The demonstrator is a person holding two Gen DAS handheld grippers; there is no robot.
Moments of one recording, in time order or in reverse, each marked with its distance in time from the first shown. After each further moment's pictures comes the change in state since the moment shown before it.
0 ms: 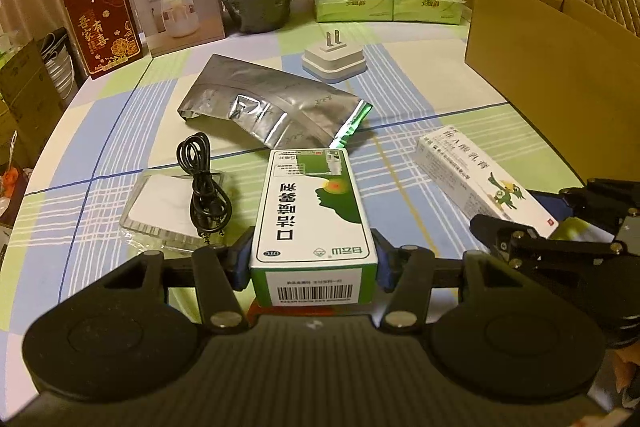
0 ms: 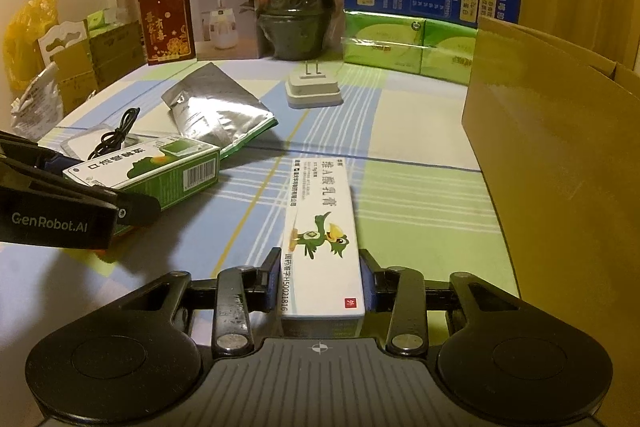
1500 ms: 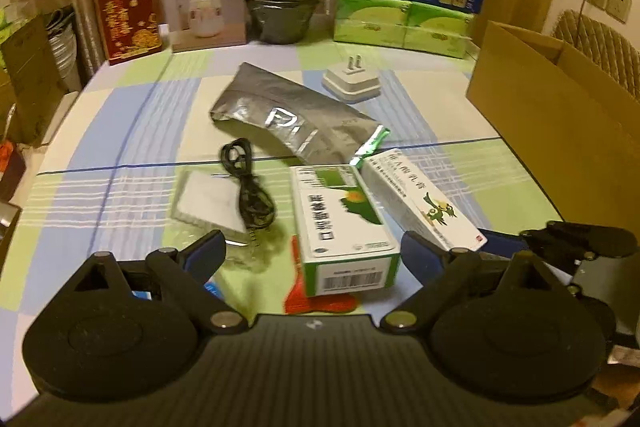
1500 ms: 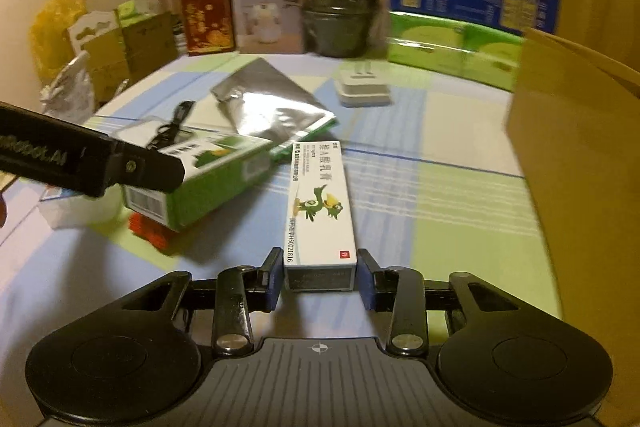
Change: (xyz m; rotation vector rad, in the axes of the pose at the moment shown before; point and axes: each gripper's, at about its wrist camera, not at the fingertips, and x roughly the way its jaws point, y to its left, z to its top) left arm -0.033 0.038 0.004 -0.104 -0.022 -0.075; right arm -0.014 0.023 -0.002 -0.032 0.031 0.050
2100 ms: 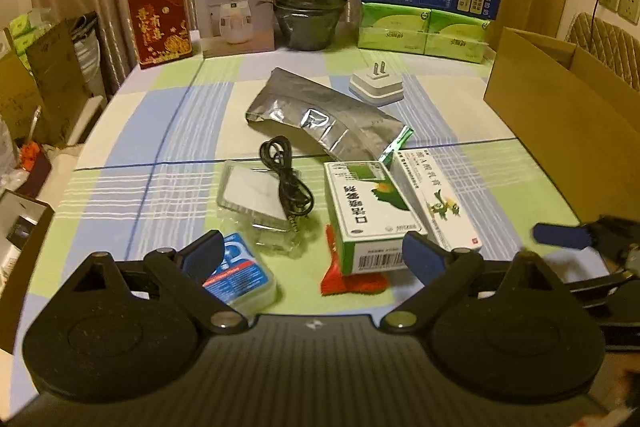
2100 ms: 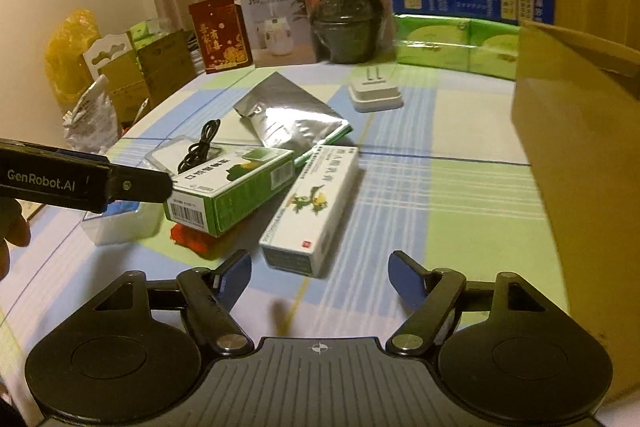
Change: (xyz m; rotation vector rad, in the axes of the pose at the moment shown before) left arm -0.024 0.015 -0.009 -0.015 -0.020 0.065; right arm -0.010 0.004 0.007 0.066 -0.017 0.130
